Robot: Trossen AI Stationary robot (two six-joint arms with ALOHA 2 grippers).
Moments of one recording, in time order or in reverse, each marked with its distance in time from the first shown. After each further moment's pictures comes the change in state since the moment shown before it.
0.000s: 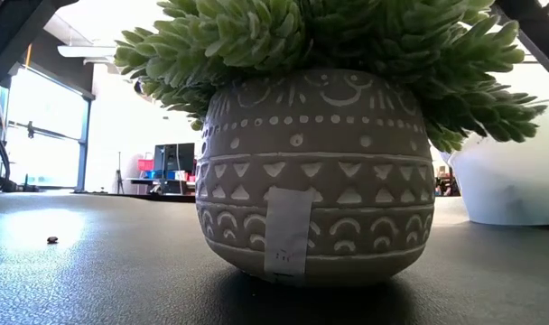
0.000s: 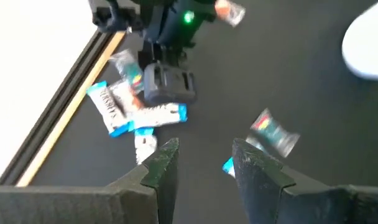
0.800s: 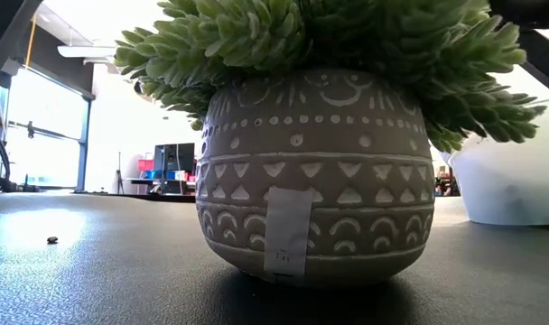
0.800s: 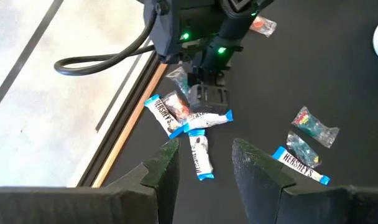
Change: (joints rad) left arm 0.083 -0.123 0.000 -0.046 -0.060 0.179; right arm 0.015 0.139 0.182 -0.217 0.020 0.117
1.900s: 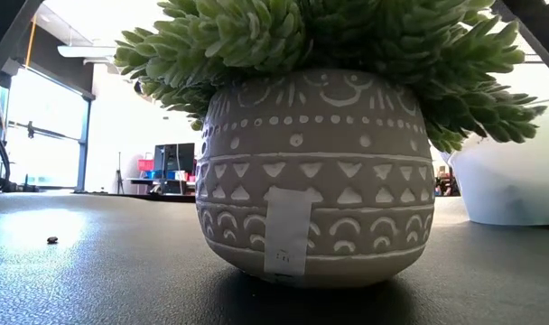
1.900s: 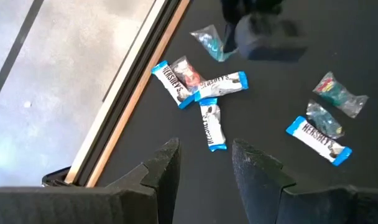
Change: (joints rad) left arm 0.017 0.001 -0.055 -0.070 -0.019 0.012; right arm 0.005 -0.187 -0.009 -0.124 -0.167 -0.049
